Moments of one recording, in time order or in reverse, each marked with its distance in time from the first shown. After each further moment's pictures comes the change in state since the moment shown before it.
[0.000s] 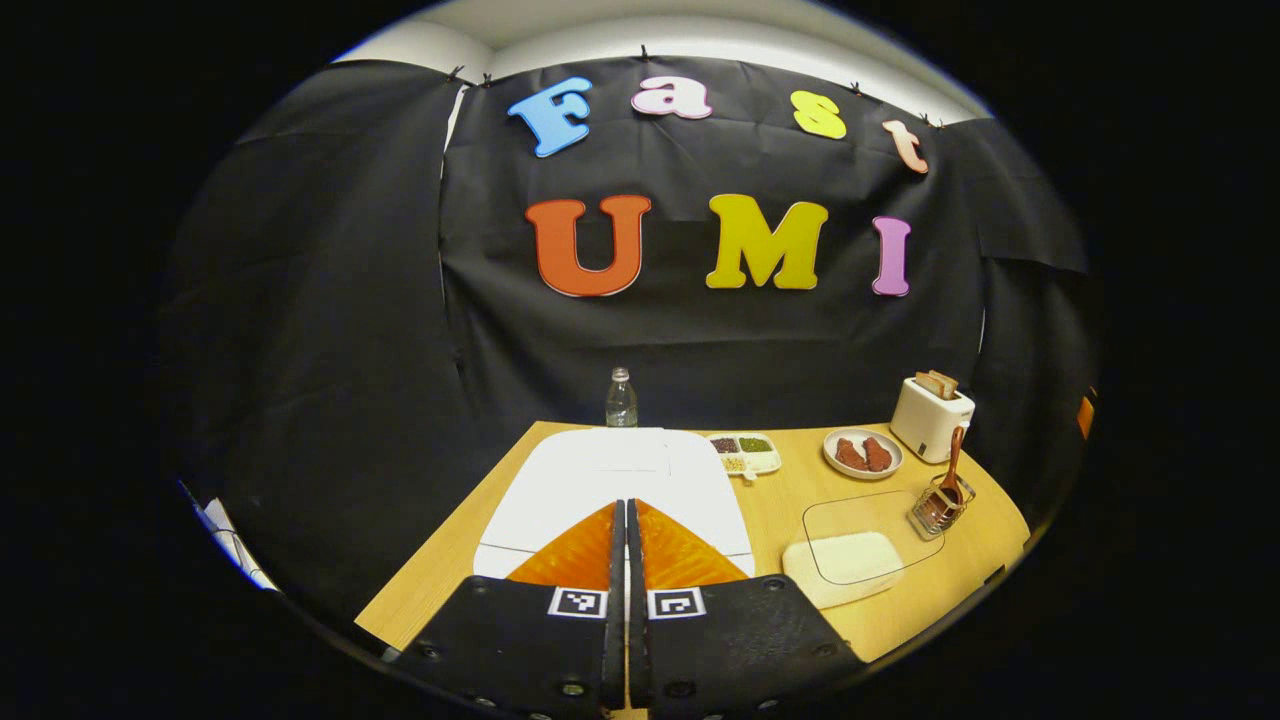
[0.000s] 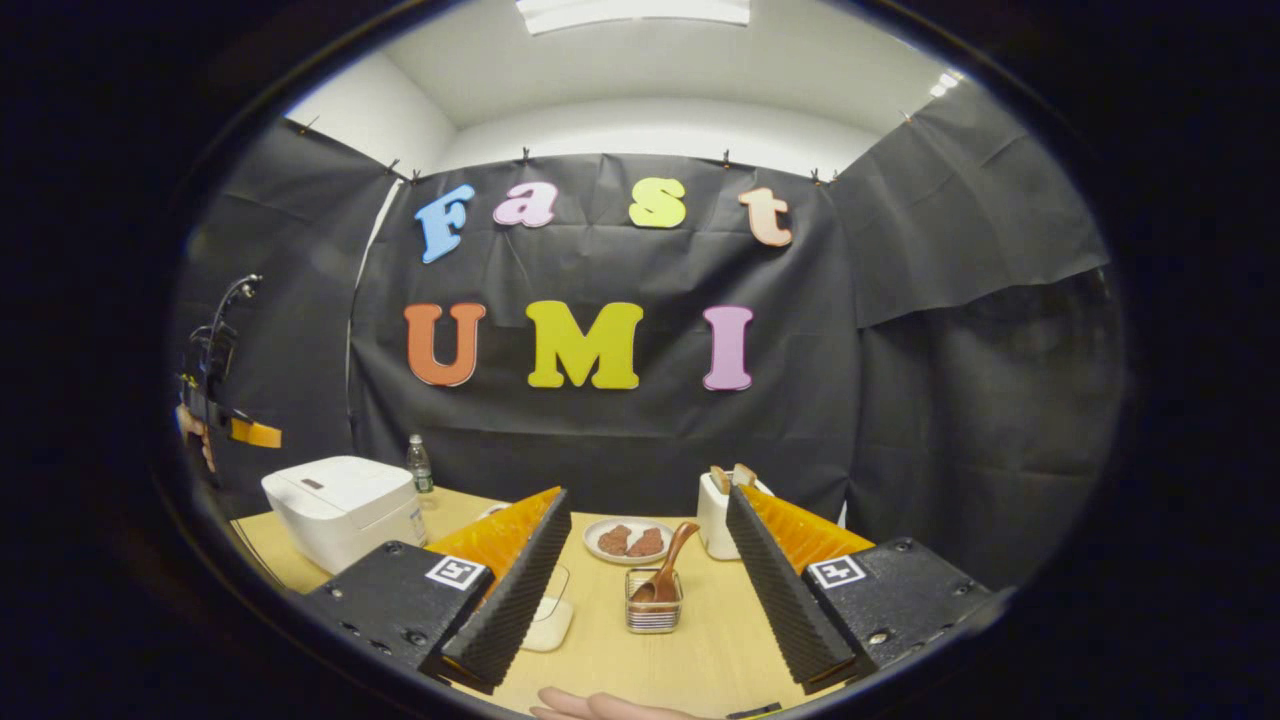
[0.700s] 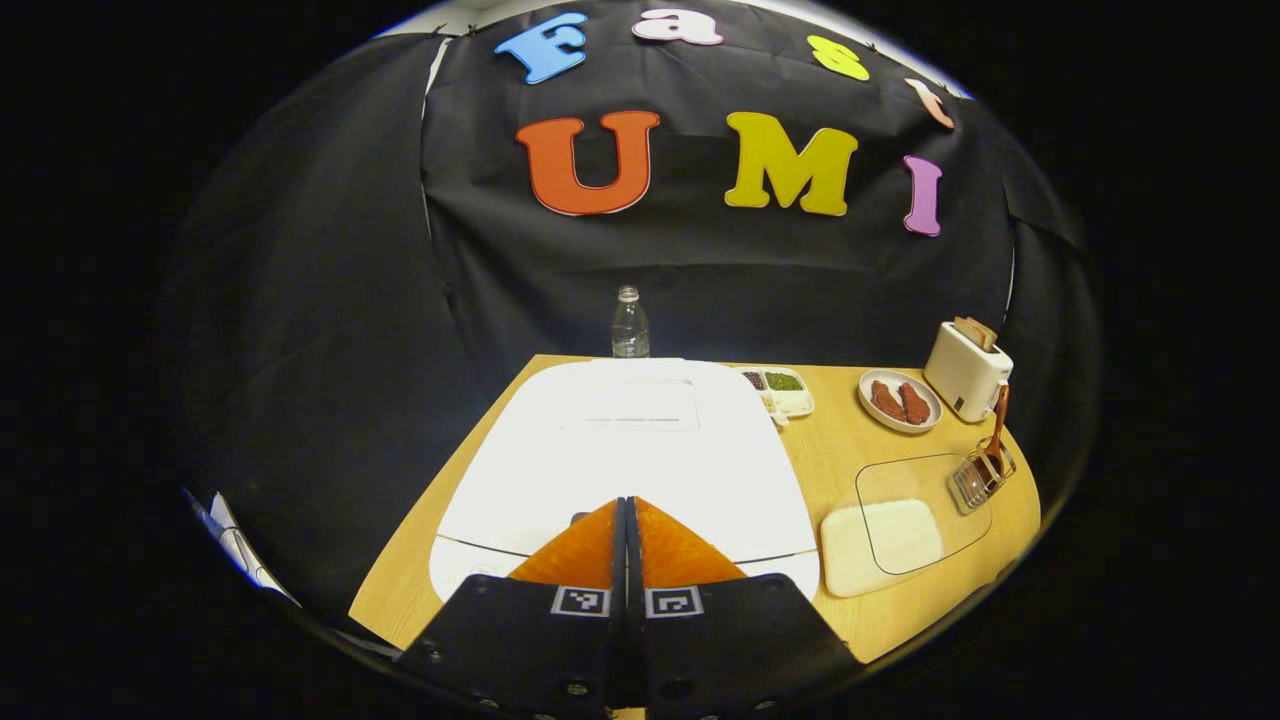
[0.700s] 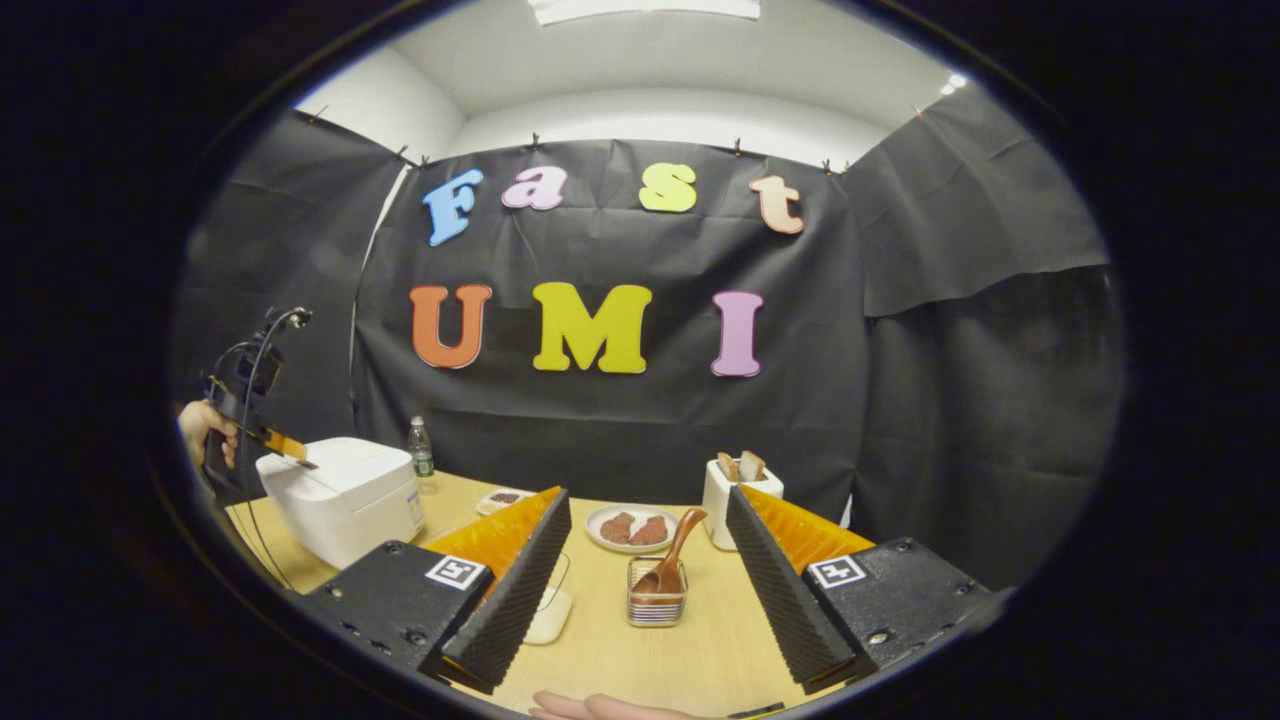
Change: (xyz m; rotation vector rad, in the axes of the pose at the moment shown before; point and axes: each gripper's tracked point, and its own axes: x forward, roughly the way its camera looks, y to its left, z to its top) left arm 0.064 0.005 -0.045 0.028 0.199 0.033; right arm 0.014 0.004 -0.023 -0.022 0.034 0.015
